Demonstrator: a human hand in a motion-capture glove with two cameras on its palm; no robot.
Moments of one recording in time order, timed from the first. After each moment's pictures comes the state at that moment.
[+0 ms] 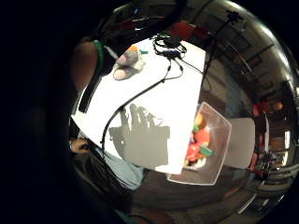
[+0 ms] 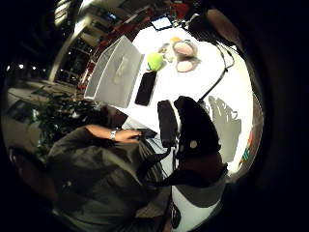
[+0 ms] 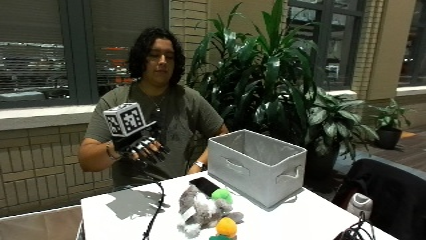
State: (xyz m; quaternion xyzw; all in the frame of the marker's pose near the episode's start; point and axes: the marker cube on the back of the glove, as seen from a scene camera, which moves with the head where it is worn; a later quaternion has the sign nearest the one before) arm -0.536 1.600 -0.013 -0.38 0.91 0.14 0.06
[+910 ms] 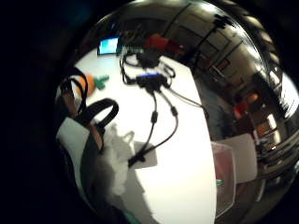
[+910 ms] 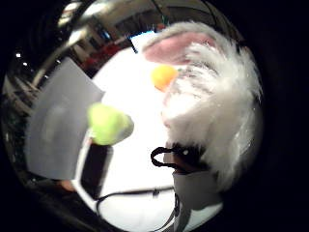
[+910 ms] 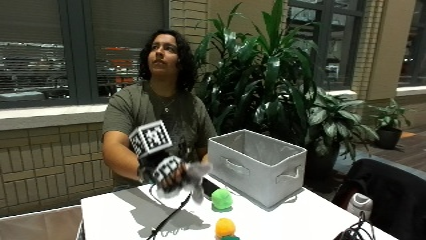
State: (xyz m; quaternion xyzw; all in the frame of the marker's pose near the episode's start) arm -0.443 1.528 -0.127 -0.32 0.94 -0.08 0.02
